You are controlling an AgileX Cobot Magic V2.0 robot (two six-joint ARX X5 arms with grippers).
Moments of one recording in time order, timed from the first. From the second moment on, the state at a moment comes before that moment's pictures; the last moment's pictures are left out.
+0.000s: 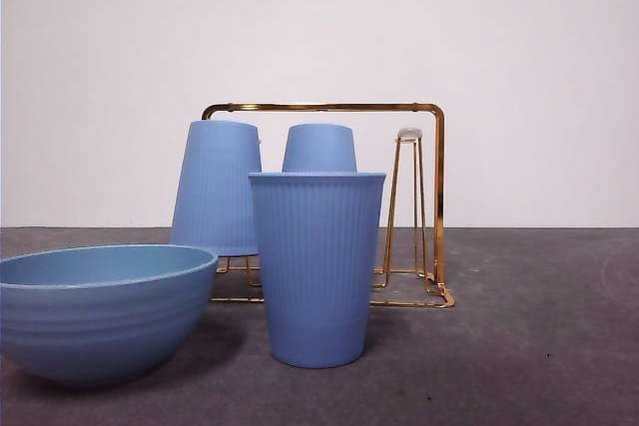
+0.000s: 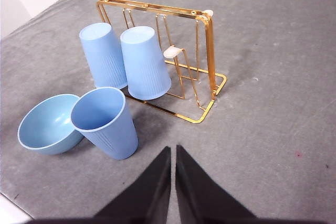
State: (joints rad) left arm -0.36 0.38 0.58 -0.57 -0.18 -0.19; right arm 0.60 0.28 0.75 -0.86 0.00 0.26
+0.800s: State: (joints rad) left arm -0.02 0.01 0.03 -0.18 0.00 -0.08; right arm 0.60 0.28 0.75 -0.86 0.00 0.26
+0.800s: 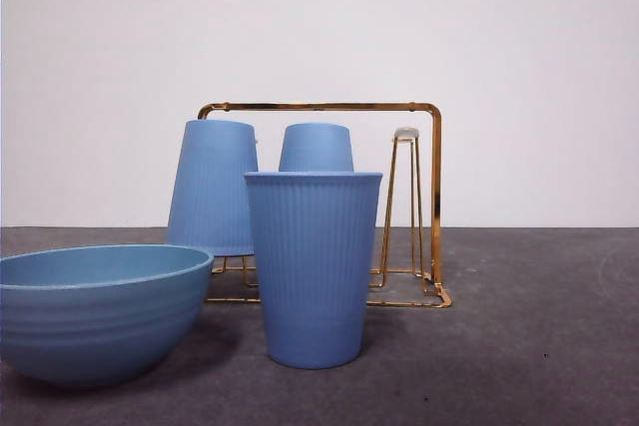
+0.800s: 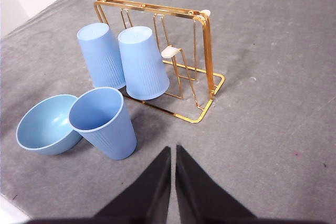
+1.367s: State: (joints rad) left arm -0.02 0.01 0.03 -0.18 0.00 -0.05; right arm 0.60 0.28 0.75 -0.86 0.00 0.26
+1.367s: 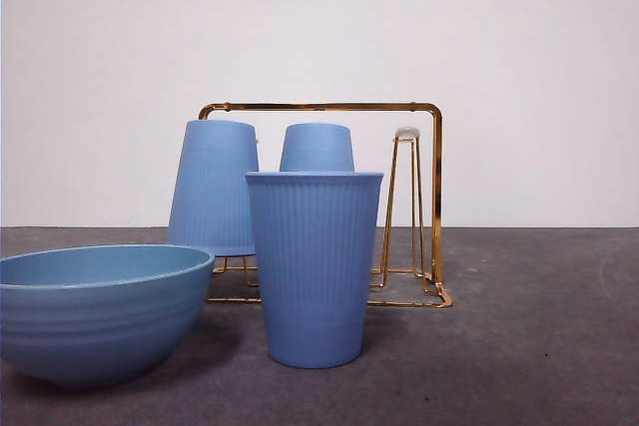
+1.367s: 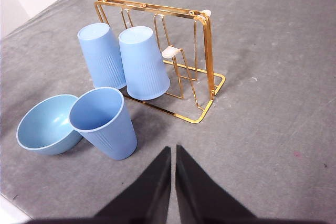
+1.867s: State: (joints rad) left arm -0.02 0.01 0.03 -0.18 0.00 -0.05; right arm 0.51 0.25 0.73 -0.82 0.00 0.26
